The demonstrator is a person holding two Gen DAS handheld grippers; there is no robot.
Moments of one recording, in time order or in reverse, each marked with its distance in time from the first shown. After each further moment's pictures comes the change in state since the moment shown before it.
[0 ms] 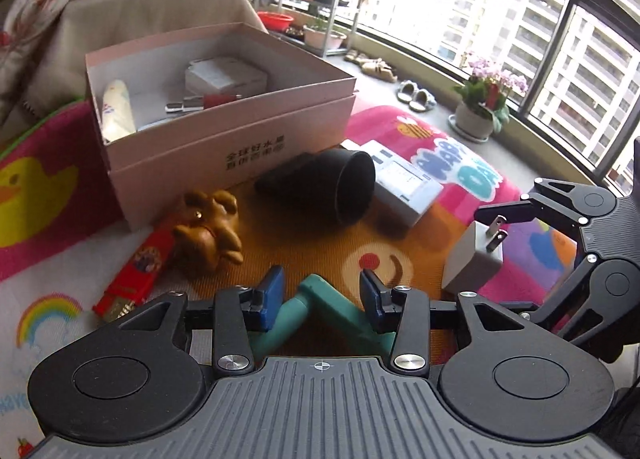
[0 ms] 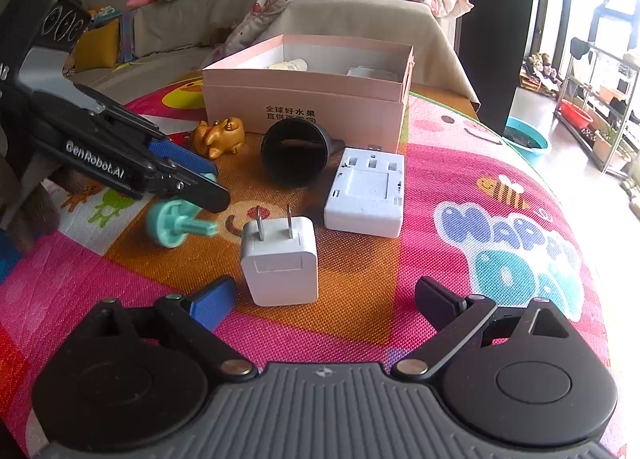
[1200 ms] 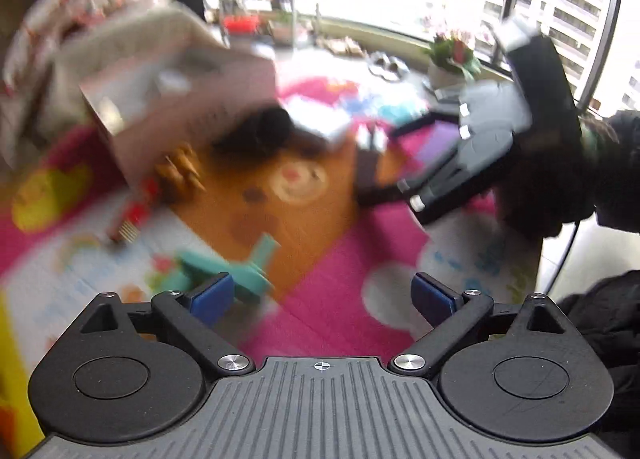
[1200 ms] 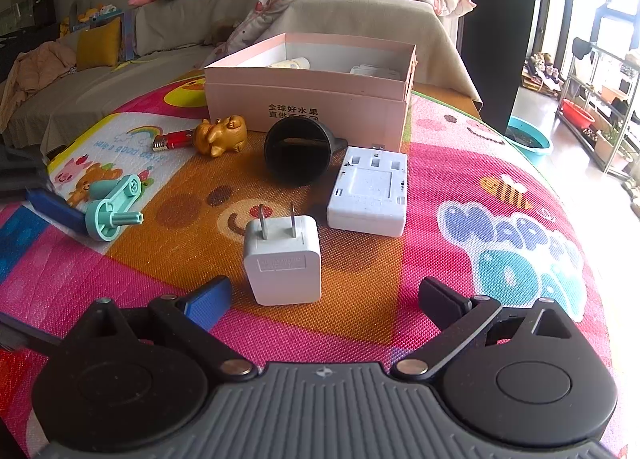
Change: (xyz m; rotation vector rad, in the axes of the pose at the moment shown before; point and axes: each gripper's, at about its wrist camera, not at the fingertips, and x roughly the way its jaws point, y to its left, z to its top) left arm -0.077 -0.057 -0.056 0.234 -0.003 0.068; right arm 0.001 0.000 0.000 -0.001 0.002 0.004
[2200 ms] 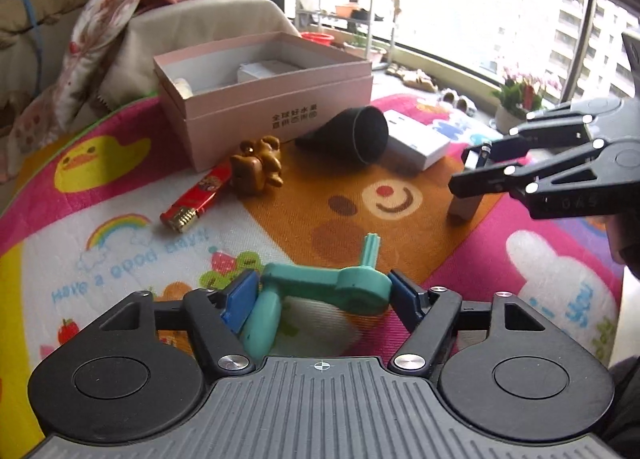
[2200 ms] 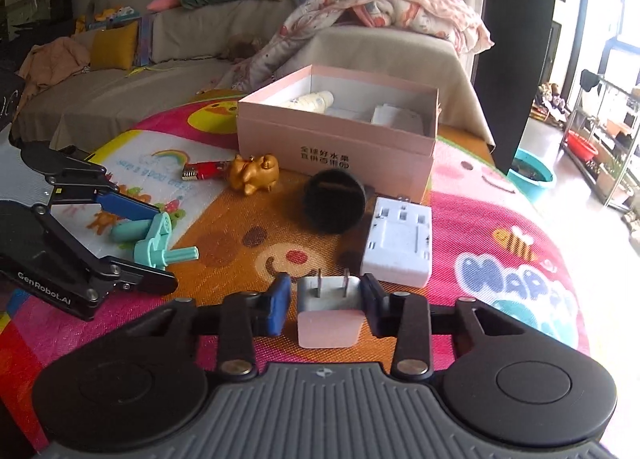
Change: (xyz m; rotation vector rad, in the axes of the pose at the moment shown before) left arm 0.032 0.030 -0.010 -0.217 -0.056 0.110; right arm -0.020 0.025 0.023 -0.071 -0.052 -0.012
